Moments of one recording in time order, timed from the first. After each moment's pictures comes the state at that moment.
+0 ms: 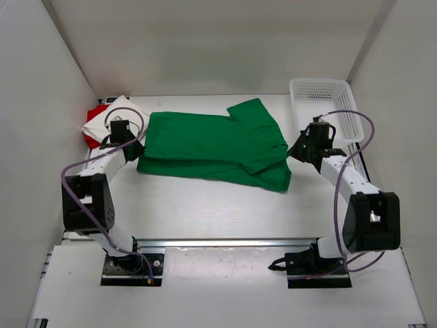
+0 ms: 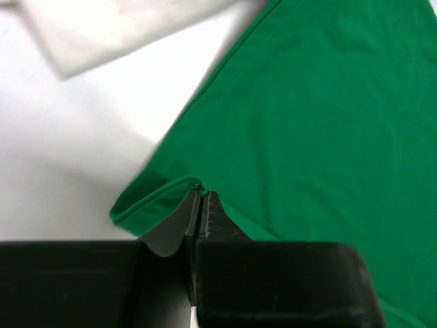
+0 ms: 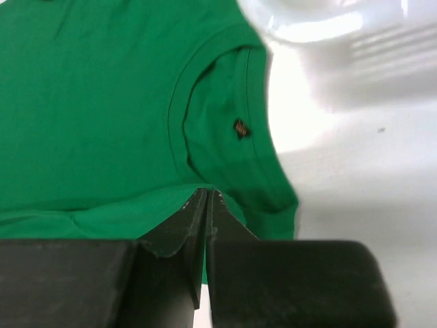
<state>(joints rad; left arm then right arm) 0.07 1.57 0.97 -0.21 -0.05 -0.58 0.06 1.39 0.88 -0.21 -0.09 0.52</state>
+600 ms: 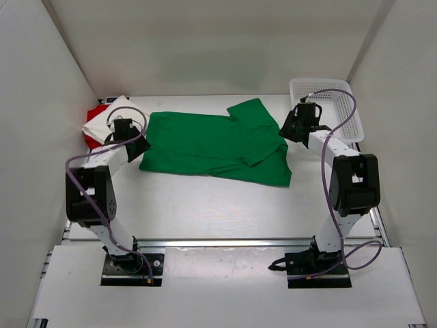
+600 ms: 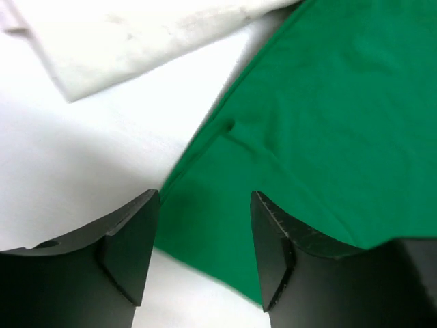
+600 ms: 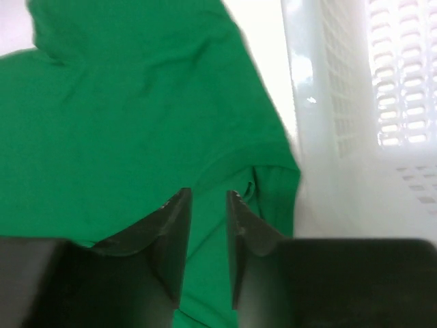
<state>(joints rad) 0.05 1.71 1.06 -0.19 -0.11 -0.56 0.09 1.79 1.24 -0.16 -0.06 0.46</state>
